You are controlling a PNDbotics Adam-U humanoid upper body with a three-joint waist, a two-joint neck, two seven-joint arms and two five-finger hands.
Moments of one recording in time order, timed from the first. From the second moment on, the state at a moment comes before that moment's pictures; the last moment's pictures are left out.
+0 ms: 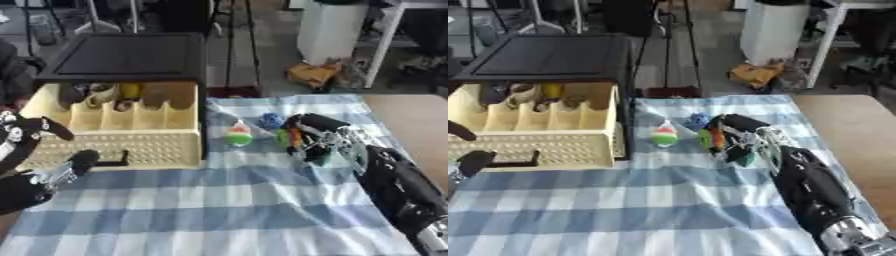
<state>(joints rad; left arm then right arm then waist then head) -0.41 0.43 -0.20 -1.98 -0.79 0.14 -0.44 -0.79 -0.44 0.00 -0.68 1.02 -0.56 0.16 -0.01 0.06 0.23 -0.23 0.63</state>
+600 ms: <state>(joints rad) -0.39 0.43 -0.20 -1.98 -0.80 0.14 -0.44 -0.82 -0.47 0.00 -0.87 0.82 -0.55 0.19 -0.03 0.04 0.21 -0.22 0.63</state>
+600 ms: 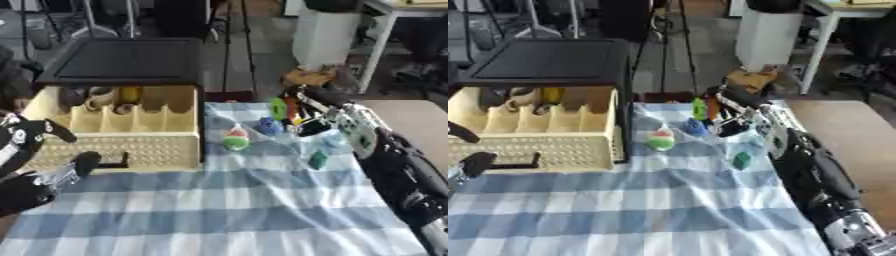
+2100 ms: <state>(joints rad) -0.39 0.42 -0.22 -1.98 -0.79 0.12 -0.46 -1.01 -0.25 0.13 -1.02 0.69 -0.64 0.37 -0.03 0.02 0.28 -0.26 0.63</state>
